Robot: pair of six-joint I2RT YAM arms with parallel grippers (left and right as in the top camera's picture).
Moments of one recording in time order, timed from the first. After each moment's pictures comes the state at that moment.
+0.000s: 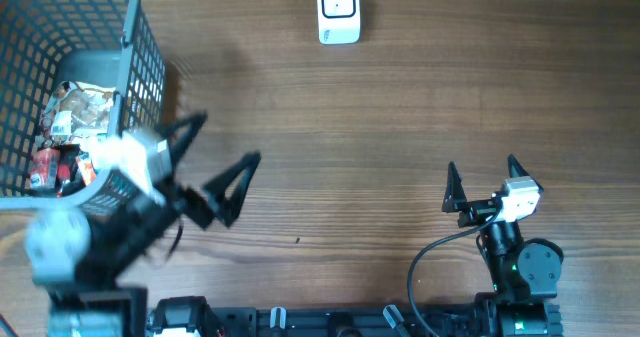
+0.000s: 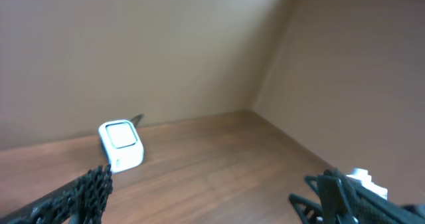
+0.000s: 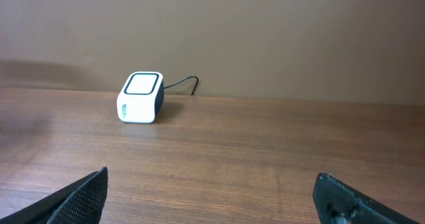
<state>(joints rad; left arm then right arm) 0.05 0.61 0.92 -0.31 0.78 -0.27 0.01 0.02 0.01 0.00 -0.11 0.00</state>
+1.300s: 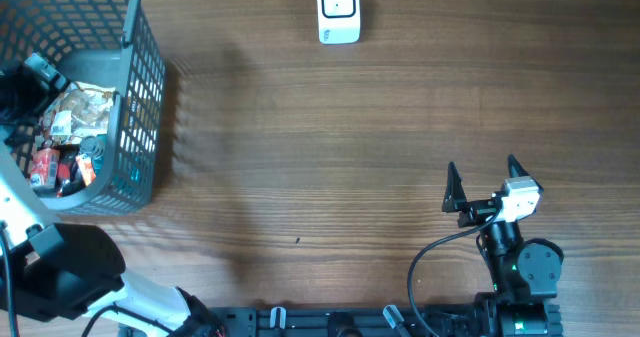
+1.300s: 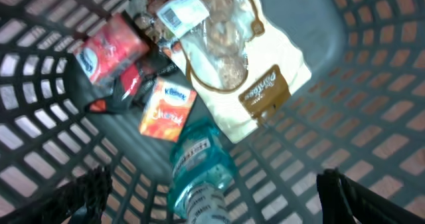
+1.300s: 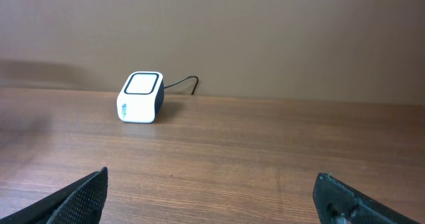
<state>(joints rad) 0.58 1.82 2.01 -1.49 0.07 -0.32 0.01 0.02 0.01 0.00 -0.11 0.00</state>
